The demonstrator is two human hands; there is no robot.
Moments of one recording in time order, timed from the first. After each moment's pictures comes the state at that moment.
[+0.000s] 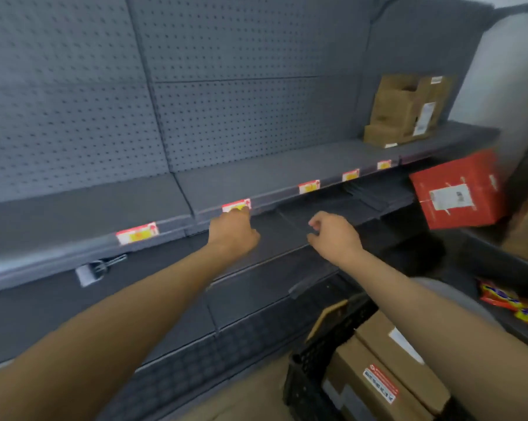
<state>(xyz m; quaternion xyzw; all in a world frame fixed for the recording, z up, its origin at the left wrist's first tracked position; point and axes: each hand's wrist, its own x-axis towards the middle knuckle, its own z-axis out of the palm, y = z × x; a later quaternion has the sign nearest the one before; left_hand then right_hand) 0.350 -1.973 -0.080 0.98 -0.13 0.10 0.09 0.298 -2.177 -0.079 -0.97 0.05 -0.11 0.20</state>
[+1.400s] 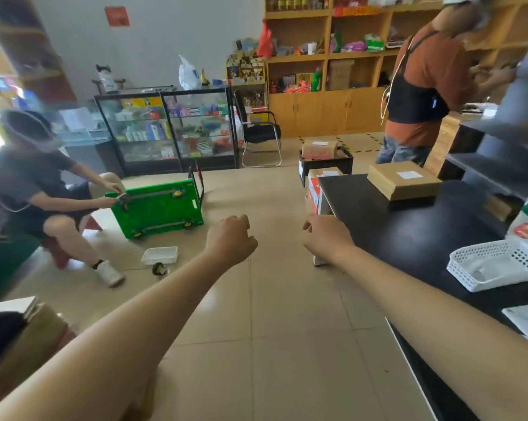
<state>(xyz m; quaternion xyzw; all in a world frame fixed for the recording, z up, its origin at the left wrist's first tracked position) -0.408 -1.087 -0.116 0.63 0.76 0.14 -0.01 -0.205 -1.031 -0.118 -0.56 -0.81 0.11 0.14</state>
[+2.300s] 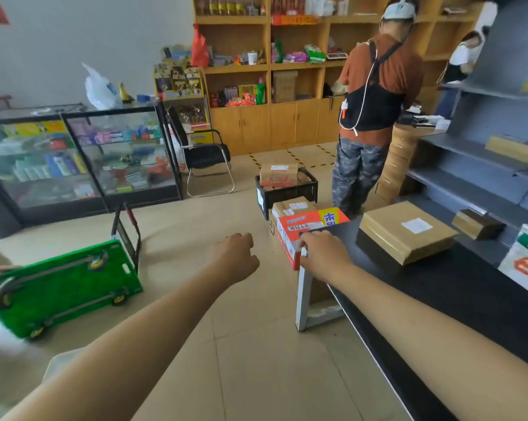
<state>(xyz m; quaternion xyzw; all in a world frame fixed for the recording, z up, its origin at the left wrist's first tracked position) -0.491 -0.584 -0.133 0.73 0.67 0.09 0.03 -0.289 -0.574 -0.141 -0.62 -0.77 0.03 0.14</state>
